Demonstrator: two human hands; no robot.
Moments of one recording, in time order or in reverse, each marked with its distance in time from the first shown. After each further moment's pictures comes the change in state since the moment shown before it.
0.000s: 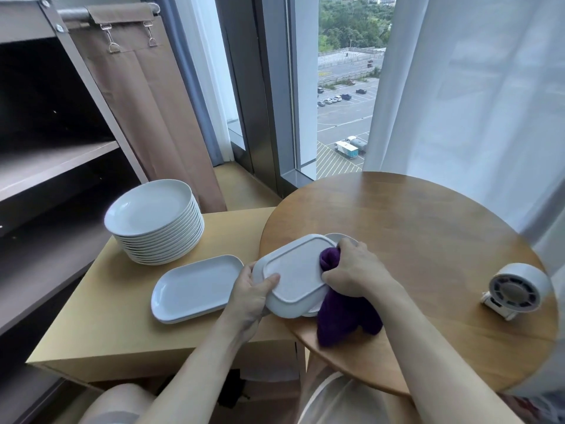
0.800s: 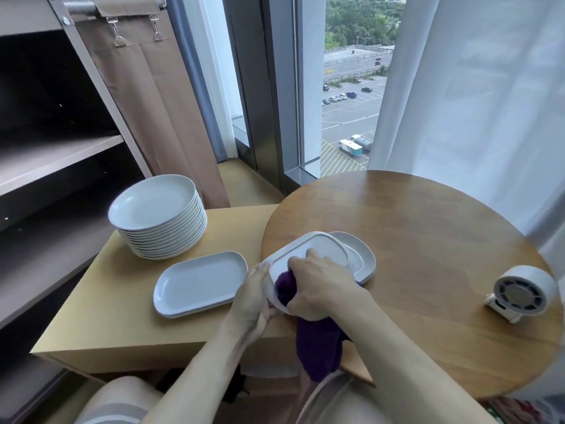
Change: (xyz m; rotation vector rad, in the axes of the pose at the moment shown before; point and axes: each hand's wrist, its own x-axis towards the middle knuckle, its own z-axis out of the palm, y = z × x) left_hand -0.007 -0.005 0.002 -0.166 -0.123 -0.085; right_hand -0.040 -0.049 0.020 -0.334 -0.067 -0.408
